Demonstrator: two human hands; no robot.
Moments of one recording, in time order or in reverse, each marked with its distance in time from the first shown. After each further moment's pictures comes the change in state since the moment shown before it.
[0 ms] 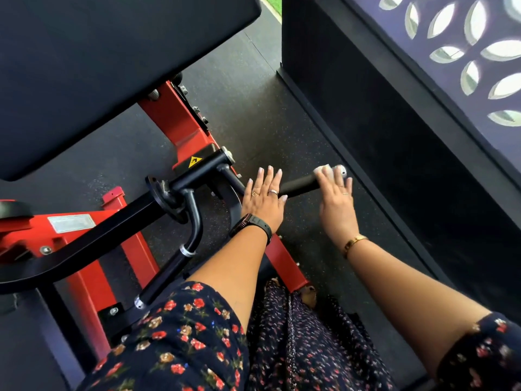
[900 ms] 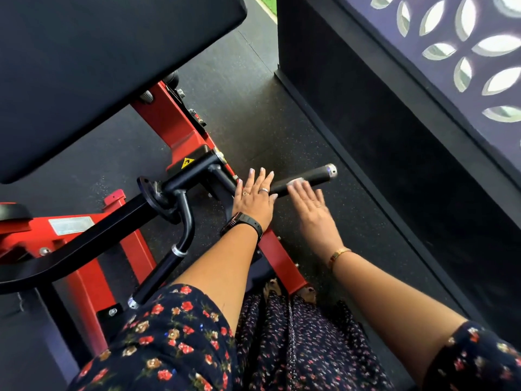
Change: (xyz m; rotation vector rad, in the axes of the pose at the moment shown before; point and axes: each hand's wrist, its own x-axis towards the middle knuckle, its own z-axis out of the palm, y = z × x) left_hand 0.004 0.001 0.001 0.008 -0.025 -0.040; right_hand -0.027 -0.002 0.013 0.062 -0.083 -0.235
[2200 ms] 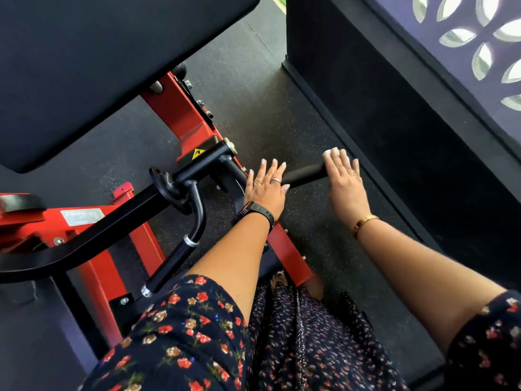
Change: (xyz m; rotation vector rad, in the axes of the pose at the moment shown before) left_hand 0.001 -0.002 -0.004 -0.047 -0.029 0.020; right_hand 0.032 0.028 -0.025 -0.144 0.009 0.172
